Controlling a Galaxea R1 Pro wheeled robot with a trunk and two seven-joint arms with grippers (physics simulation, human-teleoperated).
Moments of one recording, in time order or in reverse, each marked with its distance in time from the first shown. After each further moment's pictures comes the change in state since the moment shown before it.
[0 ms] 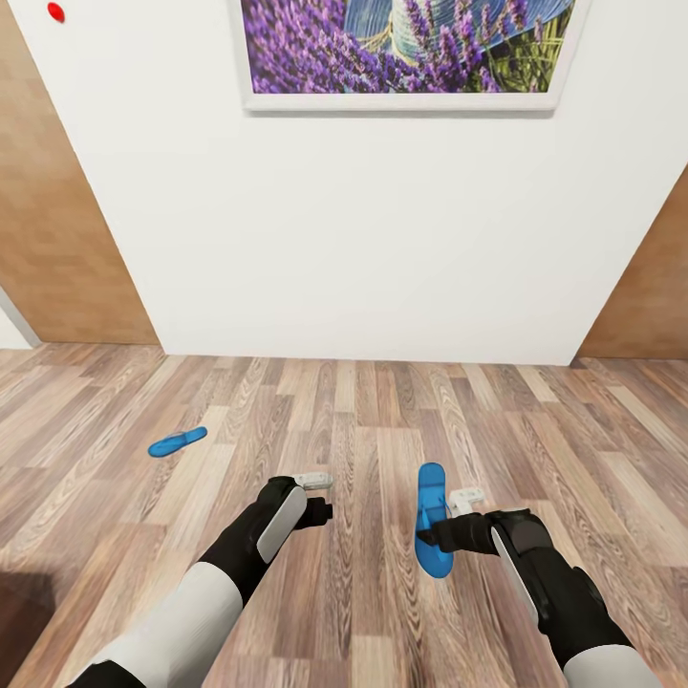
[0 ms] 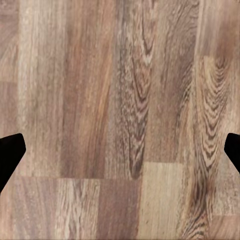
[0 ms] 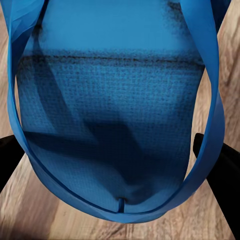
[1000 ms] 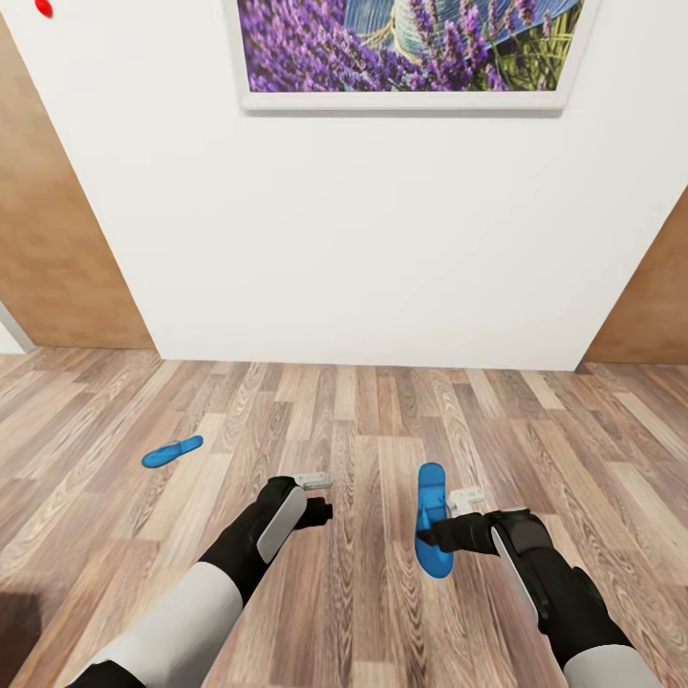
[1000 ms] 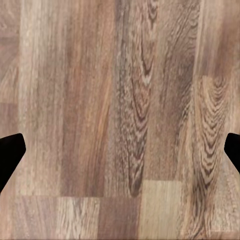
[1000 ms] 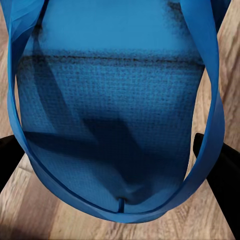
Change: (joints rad) left arm 0.000 0.000 0.000 0.000 0.000 0.000 0.000; right arm 0.000 0.000 0.000 0.000 0.000 0.000 0.000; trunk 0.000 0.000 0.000
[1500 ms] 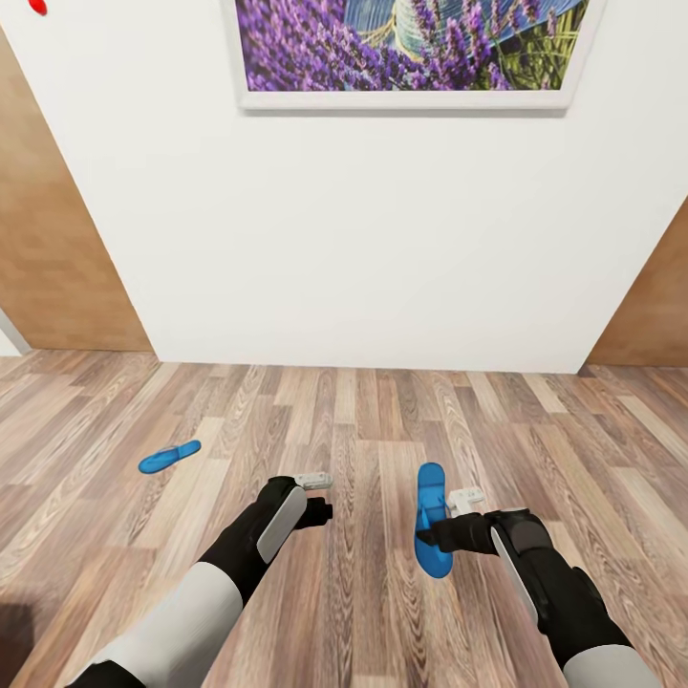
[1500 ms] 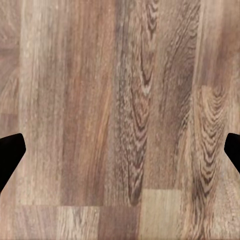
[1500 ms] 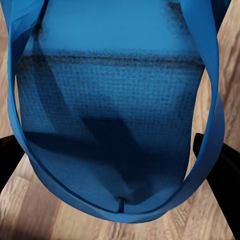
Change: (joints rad) left arm 0.000 0.000 0.000 0.000 0.000 0.000 0.000; right arm 0.000 0.001 0.001 0.000 -0.002 0.000 -0.001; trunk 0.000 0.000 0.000
